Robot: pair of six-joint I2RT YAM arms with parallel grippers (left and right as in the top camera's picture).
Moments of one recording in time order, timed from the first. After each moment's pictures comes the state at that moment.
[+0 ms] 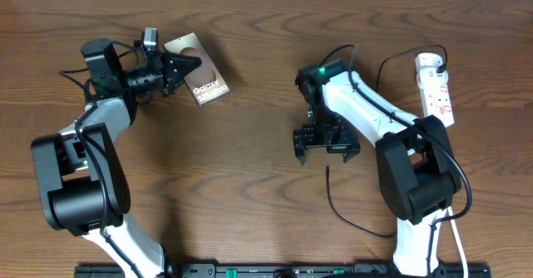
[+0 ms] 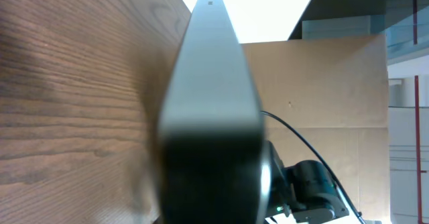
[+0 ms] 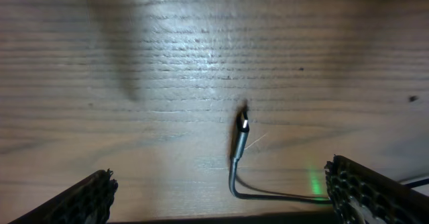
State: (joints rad) left arm 0.23 1.94 1.07 0.38 1.36 -1.00; right arm 0.48 2.08 1.51 -1.33 -0.13 0.44
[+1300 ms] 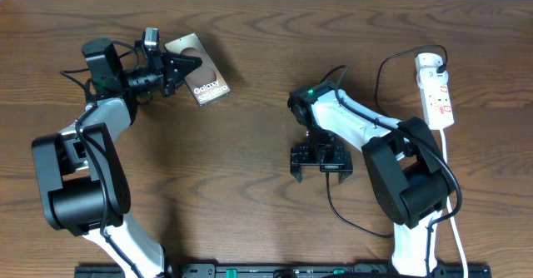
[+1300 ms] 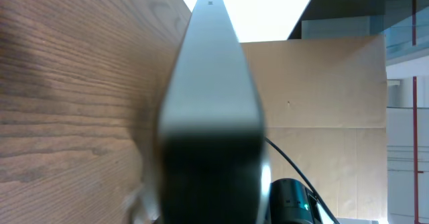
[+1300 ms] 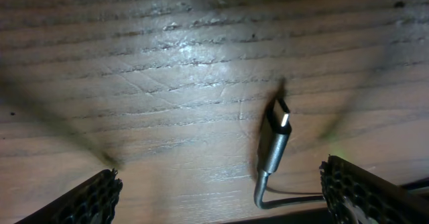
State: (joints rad) left arm 0.23 1.94 1.07 0.38 1.36 -1.01; right arm 0.54 2.08 1.37 -1.25 -0.16 0.58
